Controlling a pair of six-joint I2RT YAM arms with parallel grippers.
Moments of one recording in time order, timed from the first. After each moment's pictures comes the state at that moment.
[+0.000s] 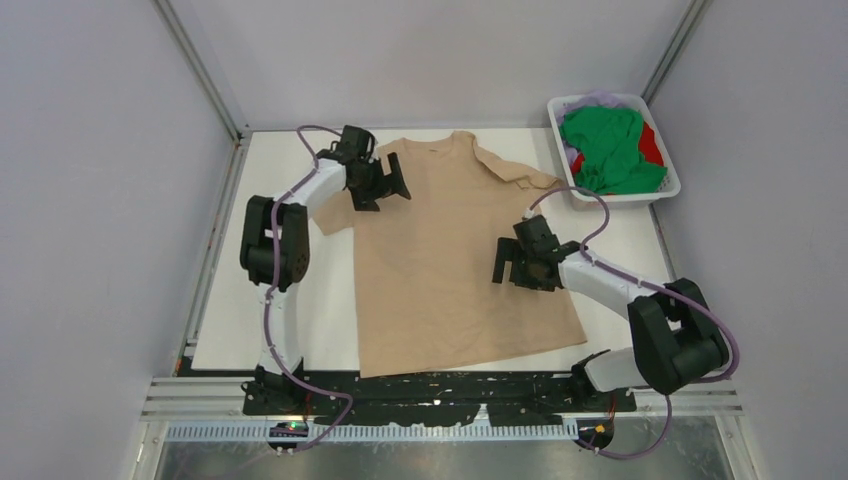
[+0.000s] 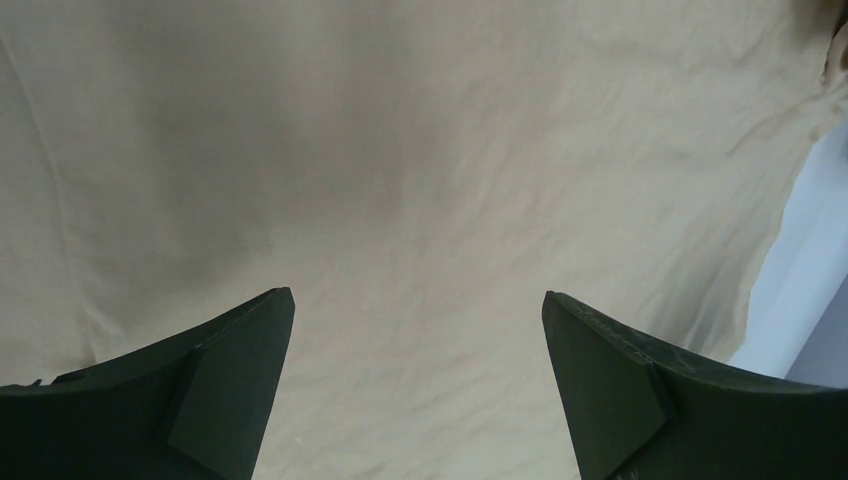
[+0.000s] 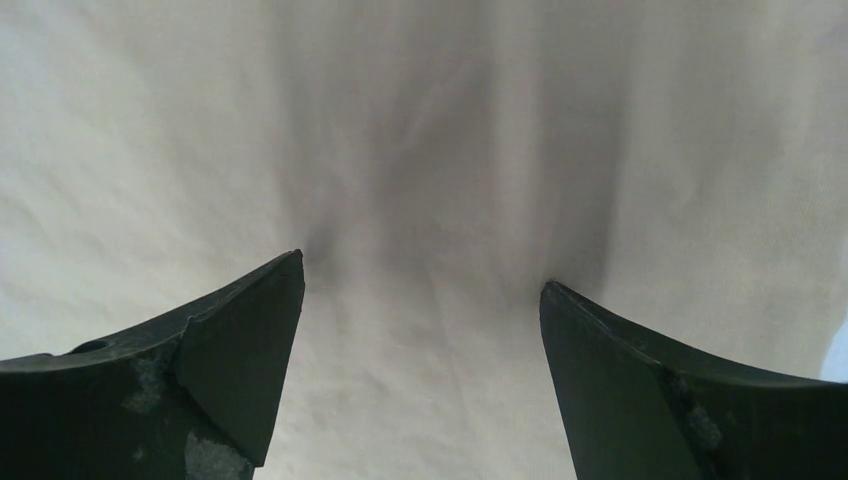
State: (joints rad) left arm -0.27 2.13 1.72 -0.57 0.27 -0.53; right arm 0.43 1.36 0.68 -0.37 0.09 0.54
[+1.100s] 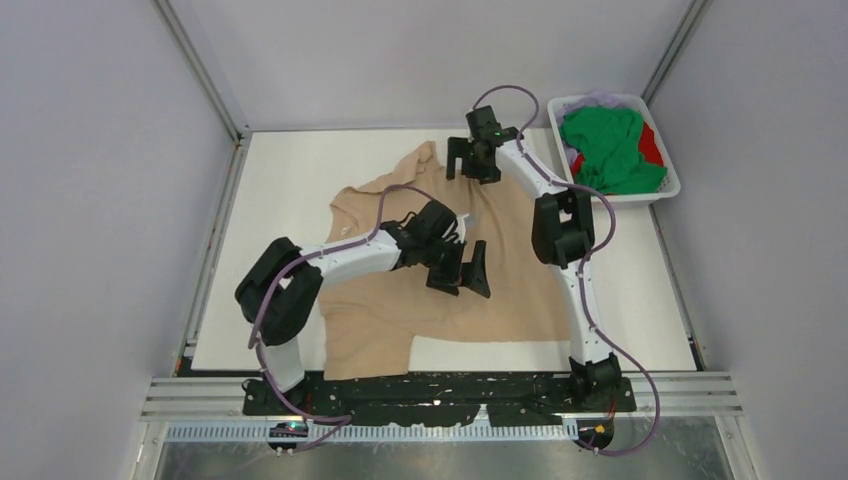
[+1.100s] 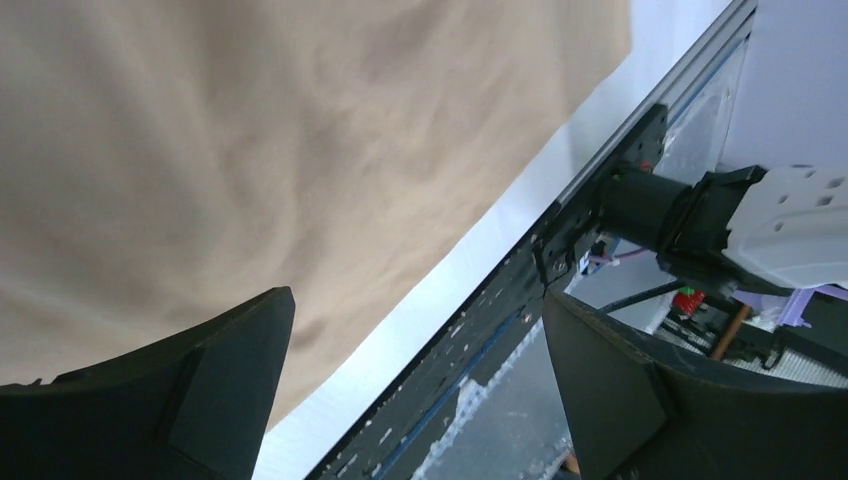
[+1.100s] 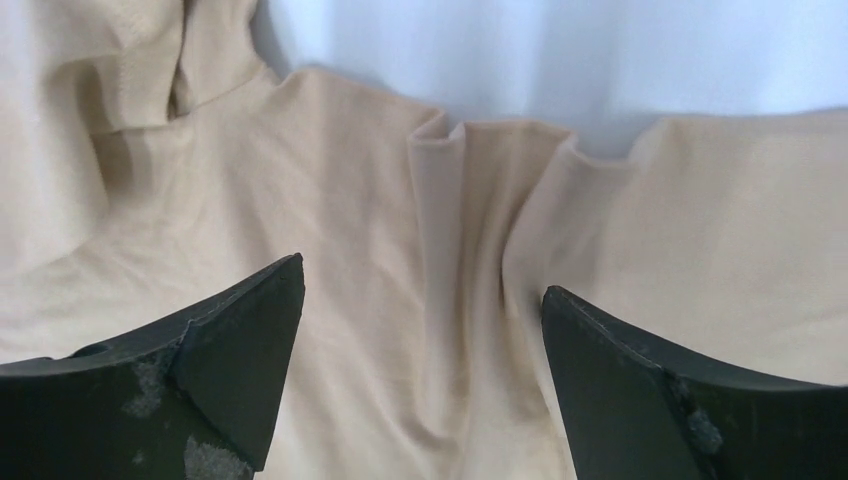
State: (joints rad) left arm -0.83 1.81 1.18 -0.31 0.52 -0.68; right arm 0.35 2.50 2.27 -0.72 -0.03 0.36
